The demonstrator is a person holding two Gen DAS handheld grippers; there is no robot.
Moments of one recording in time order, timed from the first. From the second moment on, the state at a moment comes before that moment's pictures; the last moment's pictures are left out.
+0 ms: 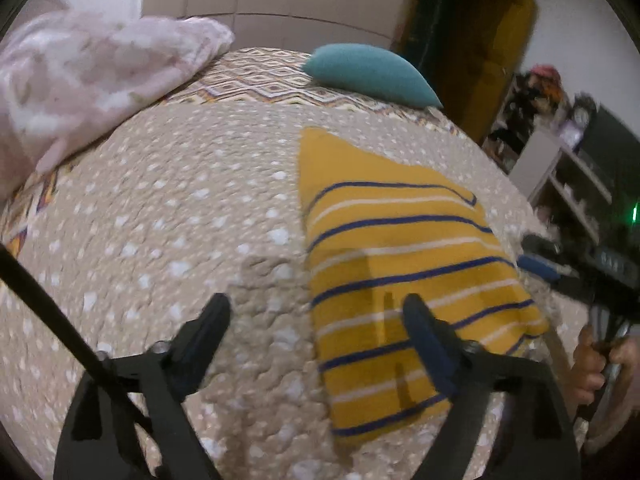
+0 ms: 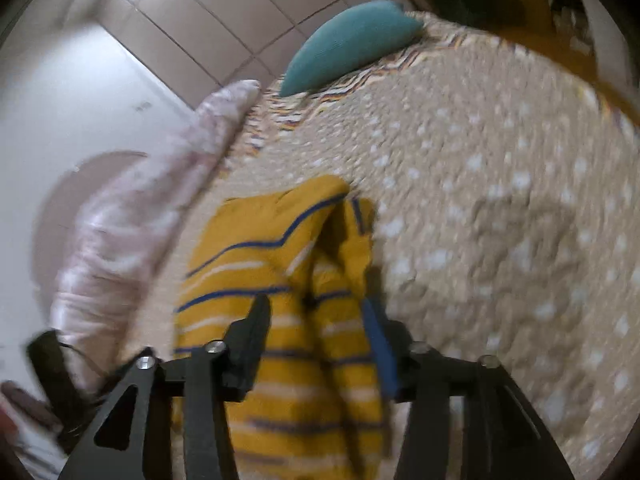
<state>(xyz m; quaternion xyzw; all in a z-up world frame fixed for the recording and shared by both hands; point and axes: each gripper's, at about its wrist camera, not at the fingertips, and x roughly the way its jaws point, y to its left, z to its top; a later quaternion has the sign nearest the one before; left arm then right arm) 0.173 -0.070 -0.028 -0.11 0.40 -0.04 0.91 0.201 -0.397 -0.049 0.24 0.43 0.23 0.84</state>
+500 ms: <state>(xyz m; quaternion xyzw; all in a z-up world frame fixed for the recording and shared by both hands) 0.188 -0.093 -0.023 -0.11 0.48 -0.14 0.86 0.202 -0.360 -0.080 0.34 0.44 0.30 0.78</state>
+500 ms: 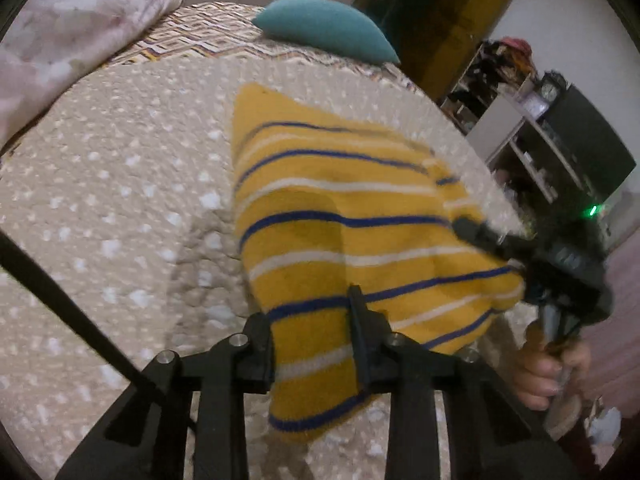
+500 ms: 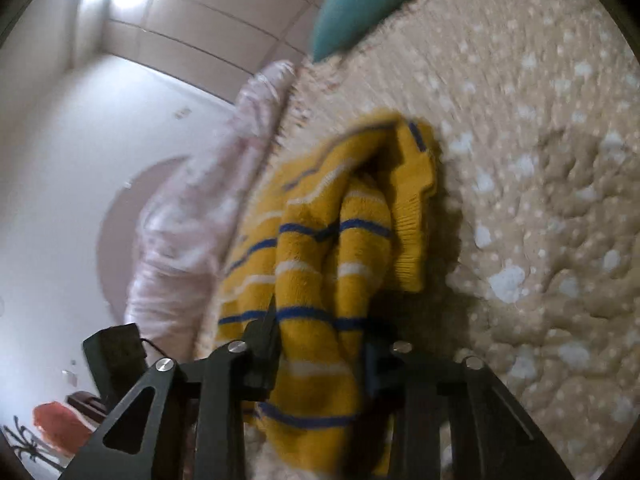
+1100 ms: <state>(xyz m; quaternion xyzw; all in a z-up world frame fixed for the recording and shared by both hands) 0.102 -0.076 -0.083 -0.04 0.41 -0.01 0.91 0.199 -0.274 -0.025 0.21 0.42 0.33 0.82</state>
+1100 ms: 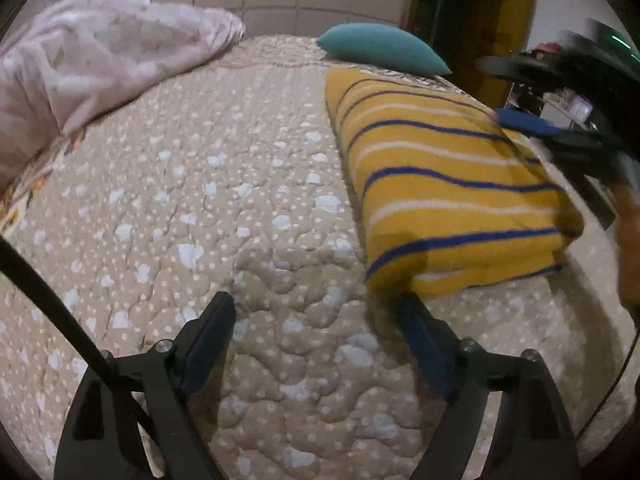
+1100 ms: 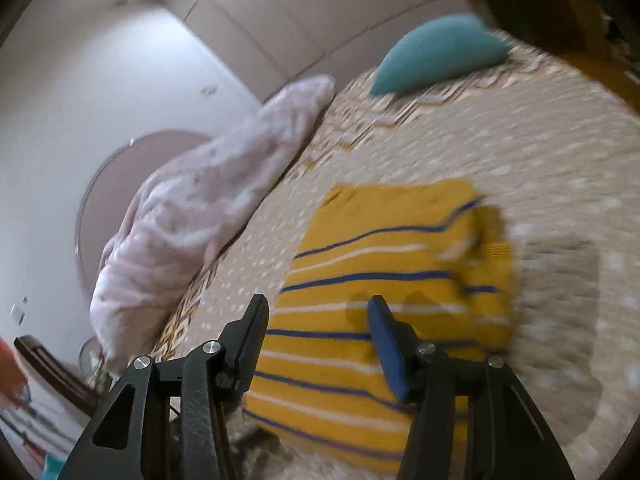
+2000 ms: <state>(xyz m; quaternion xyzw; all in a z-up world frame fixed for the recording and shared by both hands) 0.077 -0.104 -0.088 -0.05 0.43 0.05 0.90 0.047 -0.342 -0.074 0.04 0.40 0.07 0.91</state>
